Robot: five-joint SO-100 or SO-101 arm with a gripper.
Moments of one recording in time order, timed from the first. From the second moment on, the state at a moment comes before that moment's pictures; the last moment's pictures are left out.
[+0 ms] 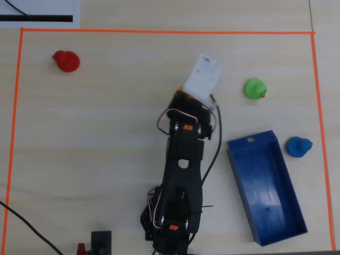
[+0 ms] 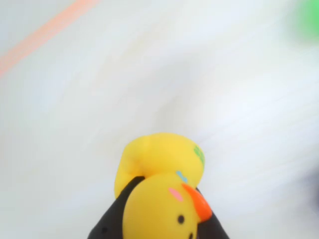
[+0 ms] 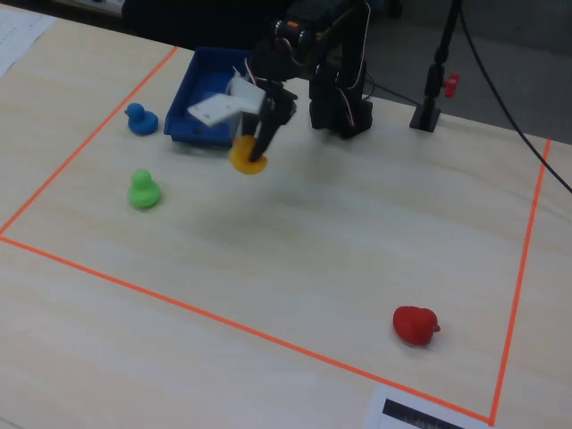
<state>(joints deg) 20.0 124.4 120.1 51.2 -70.0</state>
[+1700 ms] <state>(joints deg) 76.5 124.8 143.9 26.0 -100.8</state>
